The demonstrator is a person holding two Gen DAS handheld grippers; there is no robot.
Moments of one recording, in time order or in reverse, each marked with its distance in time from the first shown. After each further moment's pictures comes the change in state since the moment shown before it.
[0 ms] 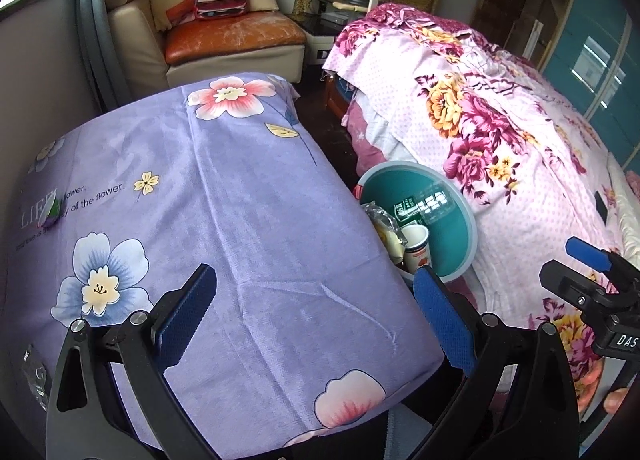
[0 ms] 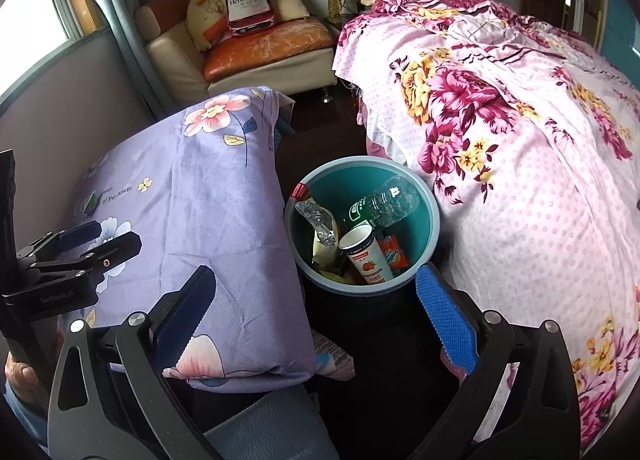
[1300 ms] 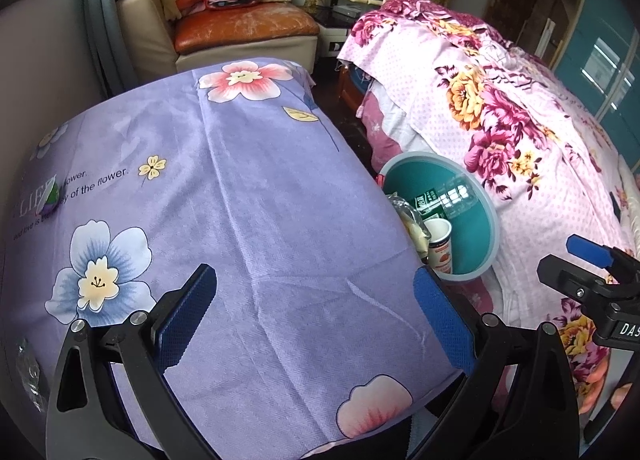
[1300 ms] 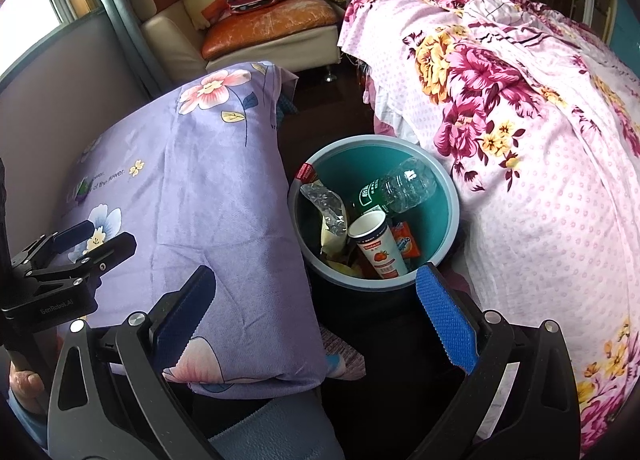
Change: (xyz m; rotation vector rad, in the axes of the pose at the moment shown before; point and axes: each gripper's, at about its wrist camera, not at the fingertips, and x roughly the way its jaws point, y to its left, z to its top) left arm 0.026 0.015 -0.008 -0.021 0.024 0.028; right arm 0.039 0.013 0.003 -0.004 0.080 0.003
